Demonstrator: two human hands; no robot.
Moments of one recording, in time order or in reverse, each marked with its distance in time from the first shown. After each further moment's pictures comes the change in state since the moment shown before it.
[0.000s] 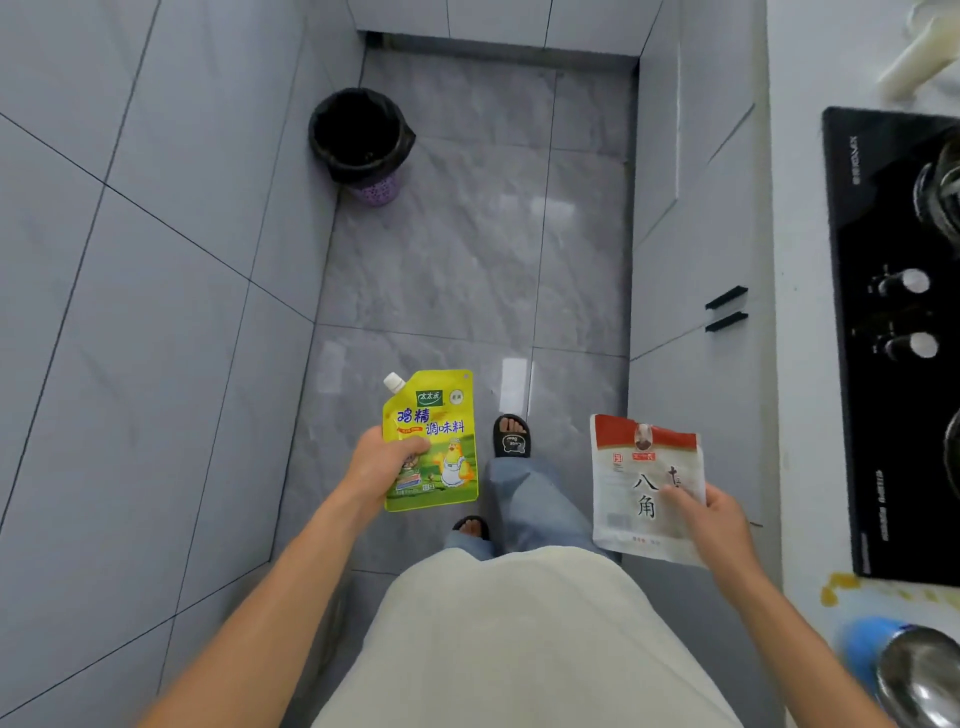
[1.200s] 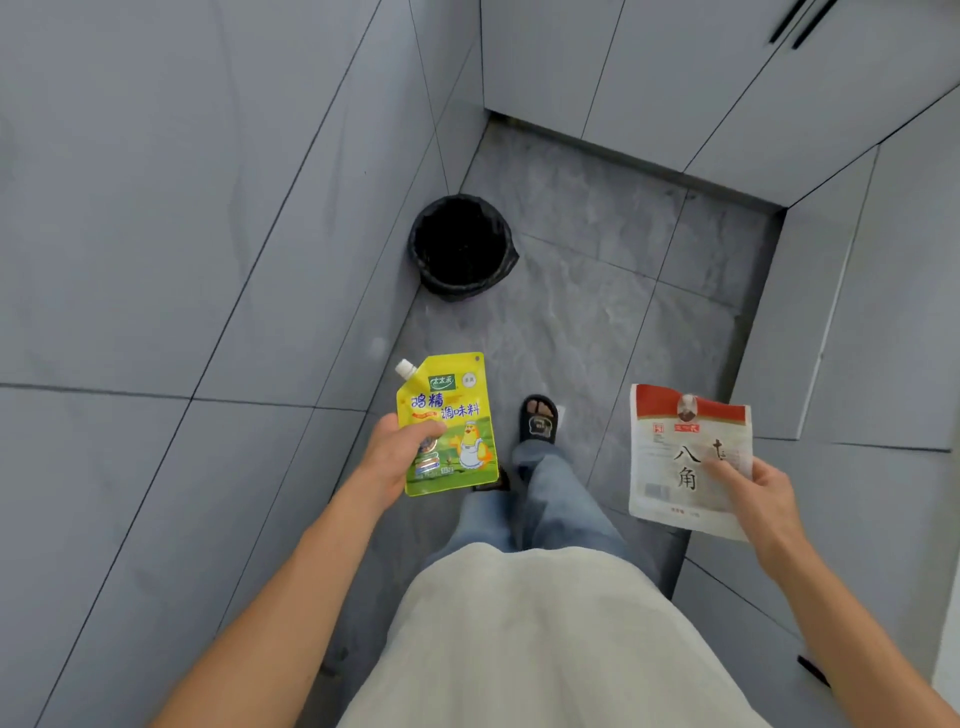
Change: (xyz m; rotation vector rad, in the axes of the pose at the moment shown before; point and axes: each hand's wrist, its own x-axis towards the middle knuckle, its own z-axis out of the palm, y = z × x) left_hand 0.263 0.381 -0.081 -0.290 0.118 -0.041; right_hand 0.284 -0.494 0.146 -0.092 -0.125 -0.104
